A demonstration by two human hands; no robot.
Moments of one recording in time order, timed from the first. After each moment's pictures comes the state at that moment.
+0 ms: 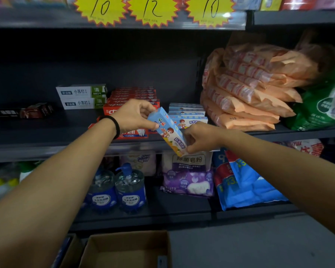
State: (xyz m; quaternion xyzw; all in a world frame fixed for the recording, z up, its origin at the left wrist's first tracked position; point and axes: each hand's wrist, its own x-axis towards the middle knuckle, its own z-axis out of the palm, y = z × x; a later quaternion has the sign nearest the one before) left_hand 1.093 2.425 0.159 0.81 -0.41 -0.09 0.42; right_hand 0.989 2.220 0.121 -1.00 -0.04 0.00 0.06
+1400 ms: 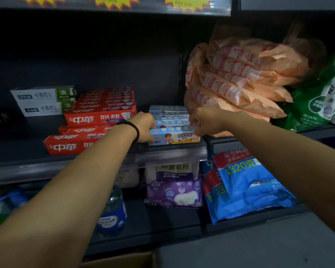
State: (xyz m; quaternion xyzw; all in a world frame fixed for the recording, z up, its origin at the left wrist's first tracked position) left_hand 1.135 2.313 0.127 0.91 -0.42 -0.01 0.05; right_hand 1.026 2.116 0.139 -1.00 0.03 -0.04 -0.04
